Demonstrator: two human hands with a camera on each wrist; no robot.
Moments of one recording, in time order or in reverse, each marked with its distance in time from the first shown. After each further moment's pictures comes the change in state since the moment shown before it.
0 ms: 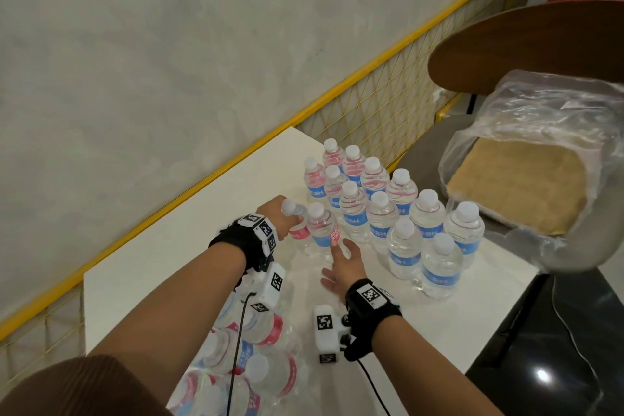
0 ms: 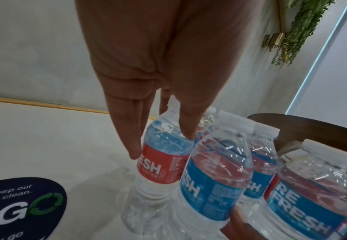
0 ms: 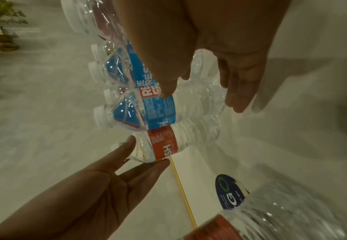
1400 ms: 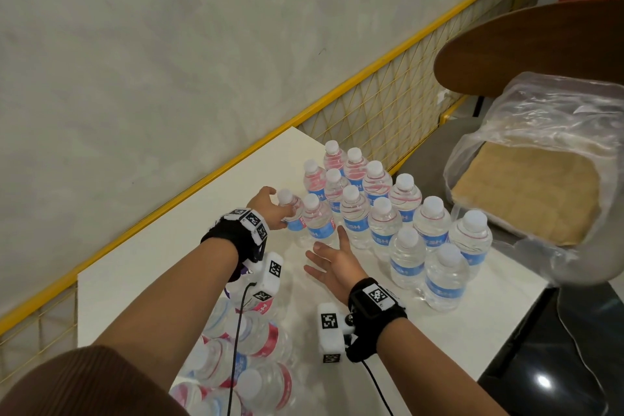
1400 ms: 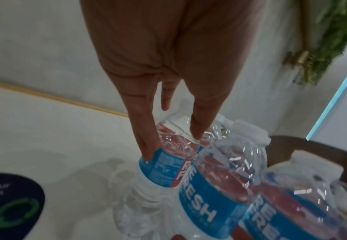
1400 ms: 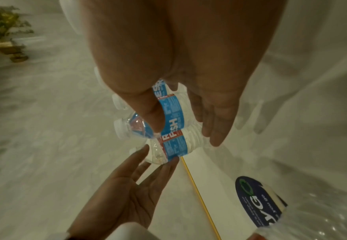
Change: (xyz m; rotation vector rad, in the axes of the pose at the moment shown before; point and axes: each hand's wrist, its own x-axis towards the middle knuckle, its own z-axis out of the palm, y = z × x) left_hand 0.045 -0.022 -0.001 -0.298 0.097 -0.114; right_hand 0.006 -0.017 0.007 0.124 -0.324 -0.058
